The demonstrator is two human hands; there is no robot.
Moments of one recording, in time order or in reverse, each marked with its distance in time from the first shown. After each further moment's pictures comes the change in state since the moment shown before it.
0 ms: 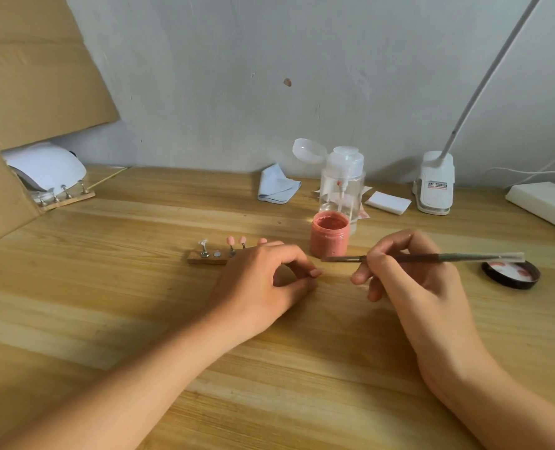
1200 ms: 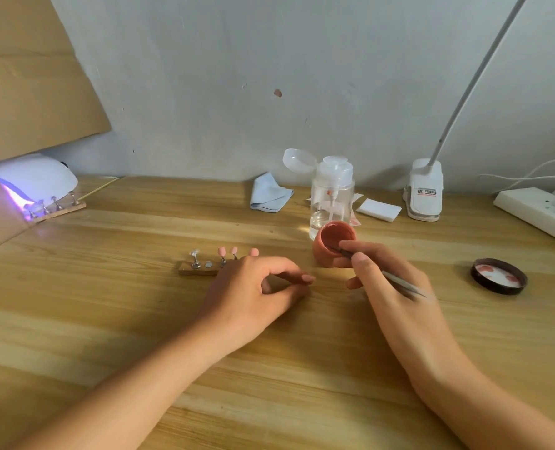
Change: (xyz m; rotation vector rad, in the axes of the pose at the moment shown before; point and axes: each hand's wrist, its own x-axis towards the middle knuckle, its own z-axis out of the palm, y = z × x) left_hand 0.004 -0.006 0.002 -0.084 0.015 -0.063; right_hand 0.006 0.006 0.002 -0.155 -0.031 0.005
